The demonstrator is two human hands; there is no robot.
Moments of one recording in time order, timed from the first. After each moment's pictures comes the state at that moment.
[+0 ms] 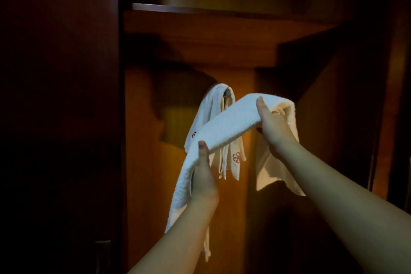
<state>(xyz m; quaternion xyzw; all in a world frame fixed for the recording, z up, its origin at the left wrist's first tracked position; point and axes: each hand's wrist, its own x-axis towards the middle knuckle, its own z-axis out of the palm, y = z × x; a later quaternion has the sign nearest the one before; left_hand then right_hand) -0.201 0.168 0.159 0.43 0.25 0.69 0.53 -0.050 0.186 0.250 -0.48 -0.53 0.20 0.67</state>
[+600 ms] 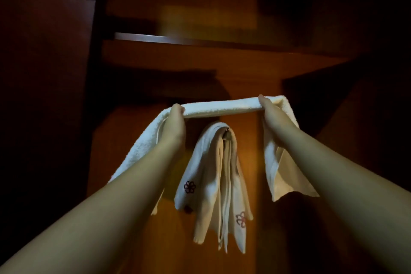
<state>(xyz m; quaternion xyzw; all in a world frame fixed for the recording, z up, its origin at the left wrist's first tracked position) -0.225 0.342 0.347 0.45 0.28 0.73 0.43 0.002 0.327 0.367 -0.41 -0.48 0.16 0.76</state>
